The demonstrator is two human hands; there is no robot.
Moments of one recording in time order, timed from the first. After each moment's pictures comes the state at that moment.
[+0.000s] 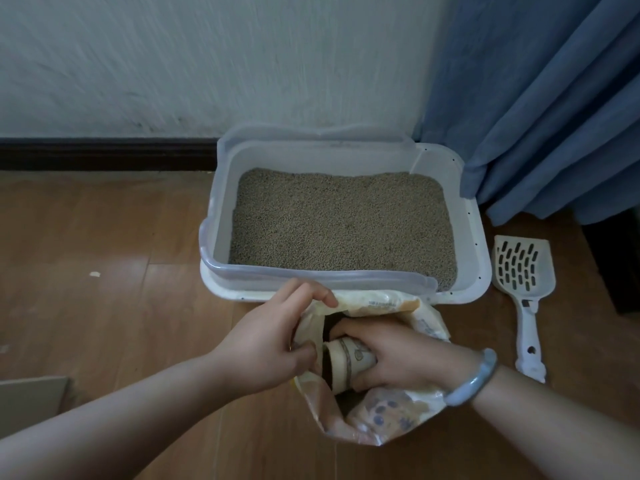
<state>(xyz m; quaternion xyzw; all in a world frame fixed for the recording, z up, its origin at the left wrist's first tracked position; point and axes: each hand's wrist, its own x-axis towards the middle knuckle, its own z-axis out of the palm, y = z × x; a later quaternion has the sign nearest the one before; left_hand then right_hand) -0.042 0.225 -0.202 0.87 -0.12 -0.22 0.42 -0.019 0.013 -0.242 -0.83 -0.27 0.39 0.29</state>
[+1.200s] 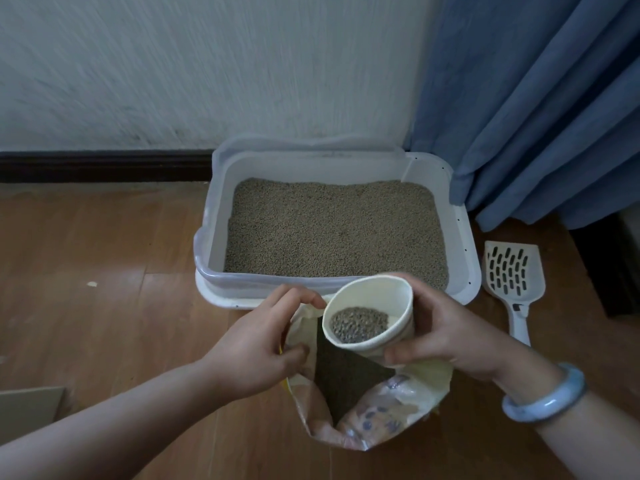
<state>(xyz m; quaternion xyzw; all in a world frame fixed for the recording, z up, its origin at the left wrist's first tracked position) -0.041 0.227 -0.207 0.87 -0.12 -0.21 0.42 -0.010 -0.032 -0.181 -0.66 -0.09 0.37 0.65</state>
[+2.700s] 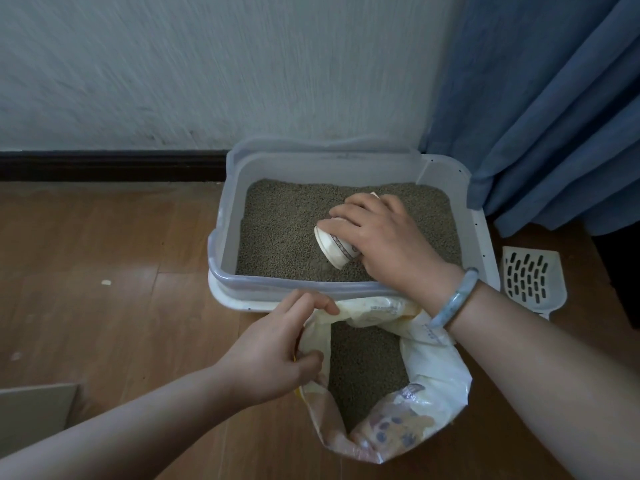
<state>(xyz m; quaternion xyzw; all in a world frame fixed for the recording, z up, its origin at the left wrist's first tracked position) -0.043 0.226 -0.204 0.88 -0.11 -0.21 0.41 0.082 0.041 -0.208 -0.93 -0.36 -0.06 0.09</state>
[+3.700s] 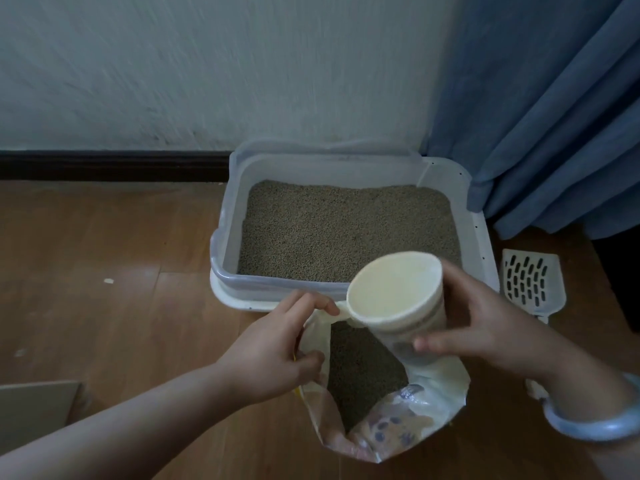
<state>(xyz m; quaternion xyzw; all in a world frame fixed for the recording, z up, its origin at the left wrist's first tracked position) -0.043 0.227 -0.205 0.88 -0.11 -0.21 0.41 0.002 -0.032 -0.143 -0.70 -0.10 0.35 0.61</state>
